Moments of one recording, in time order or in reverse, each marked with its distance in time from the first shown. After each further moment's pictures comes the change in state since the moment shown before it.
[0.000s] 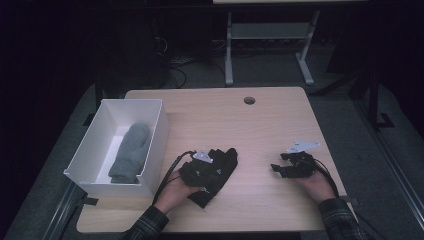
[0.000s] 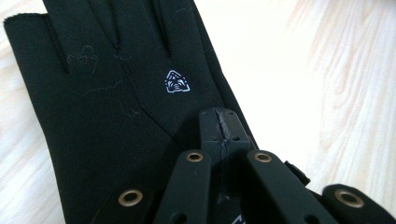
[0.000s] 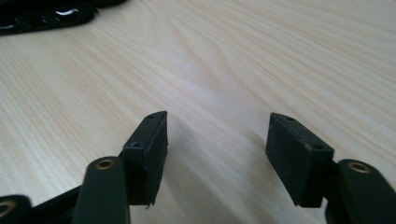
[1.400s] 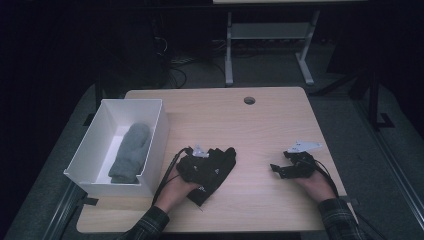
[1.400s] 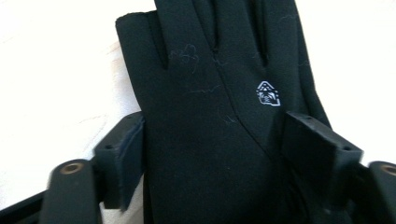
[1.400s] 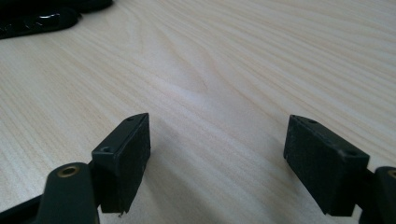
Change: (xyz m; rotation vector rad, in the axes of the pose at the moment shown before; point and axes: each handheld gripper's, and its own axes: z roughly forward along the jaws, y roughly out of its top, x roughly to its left) left arm 0.017 -0.002 0.009 -0.013 0.215 -0.024; right arm -0.002 -0.004 0.004 -0.035 -0.021 0.044
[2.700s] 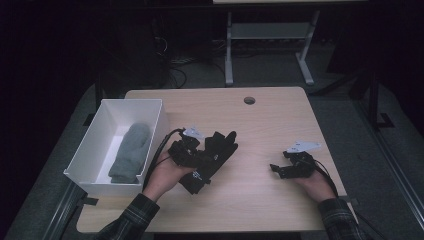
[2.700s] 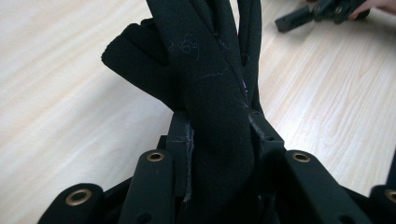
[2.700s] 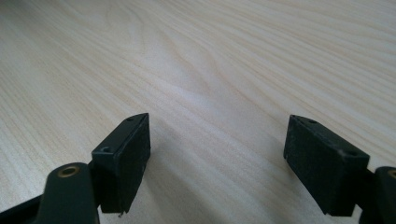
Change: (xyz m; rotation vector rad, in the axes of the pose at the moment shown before) left arm 0.001 0.053 -0.080 -0.033 -0.087 0.006; right arm 0.001 0.001 0.001 -0.003 0.002 -0.002
